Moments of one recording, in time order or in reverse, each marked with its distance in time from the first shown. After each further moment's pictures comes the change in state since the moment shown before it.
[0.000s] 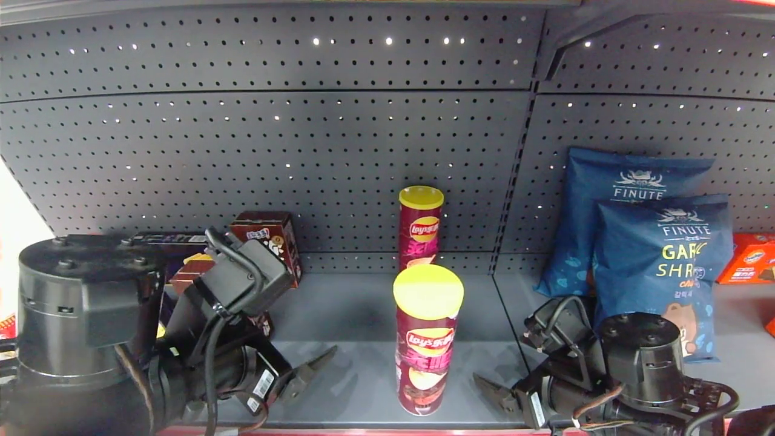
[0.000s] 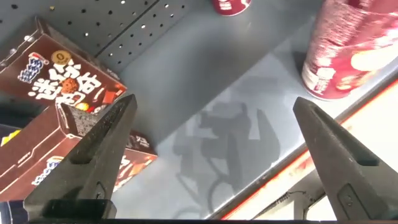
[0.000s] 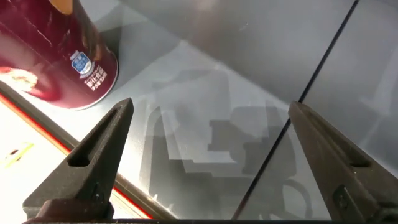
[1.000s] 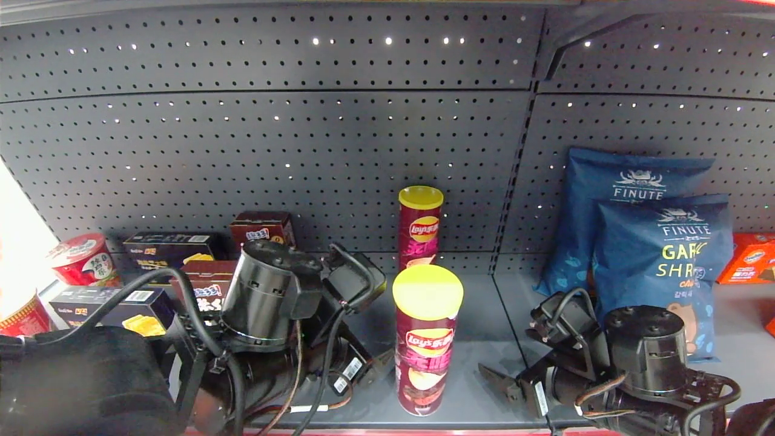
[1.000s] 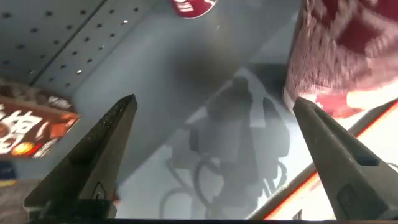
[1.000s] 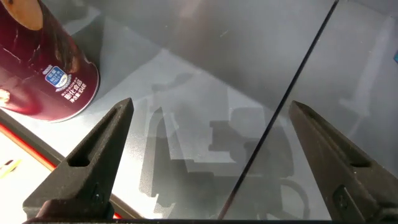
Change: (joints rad) left arm -0.057 0.316 -0.132 -0.085 -0.003 -0.002; right arm -0.041 0.000 -0.007 -0.005 0.007 0.000
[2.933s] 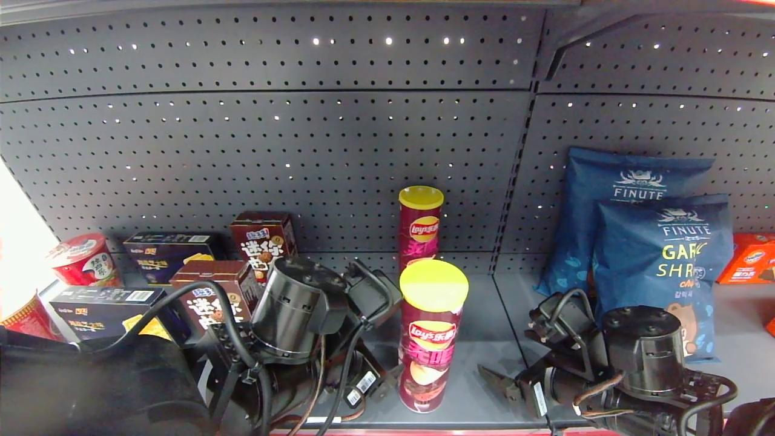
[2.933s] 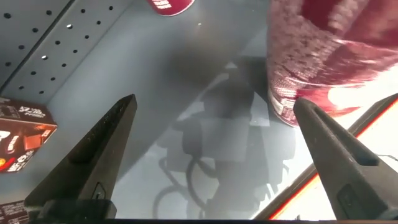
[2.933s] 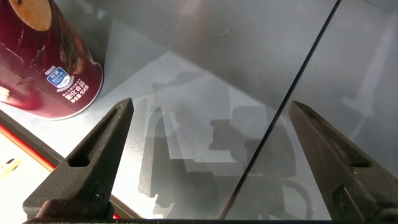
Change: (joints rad) left arm -0.027 0.059 0.006 -0.025 -0.006 0.000; right arm -0.002 0.009 -0.001 -0.001 0.006 0.001
